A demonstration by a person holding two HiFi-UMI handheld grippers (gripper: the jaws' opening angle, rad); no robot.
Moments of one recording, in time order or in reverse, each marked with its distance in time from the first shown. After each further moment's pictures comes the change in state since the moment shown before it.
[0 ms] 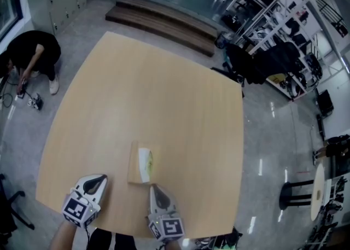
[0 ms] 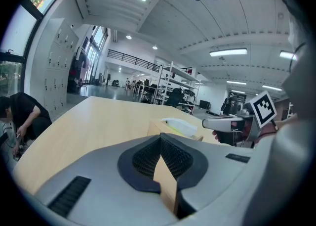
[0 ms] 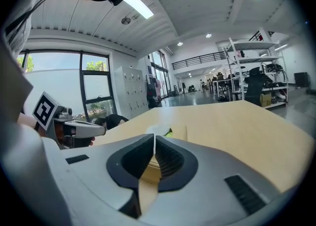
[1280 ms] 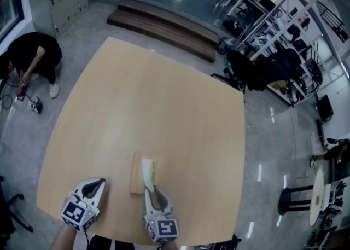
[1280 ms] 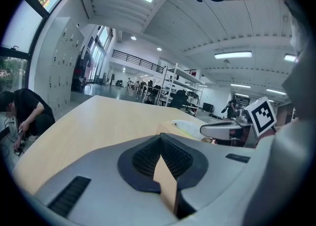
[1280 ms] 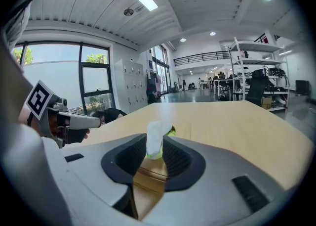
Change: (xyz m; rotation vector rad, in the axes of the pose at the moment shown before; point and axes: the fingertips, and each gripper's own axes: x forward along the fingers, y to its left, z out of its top) left arm 0.007 0.021 0.007 -0.087 -0.027 0.026; right arm 0.034 -0.002 -0.006 -0.039 0.047 -0.036
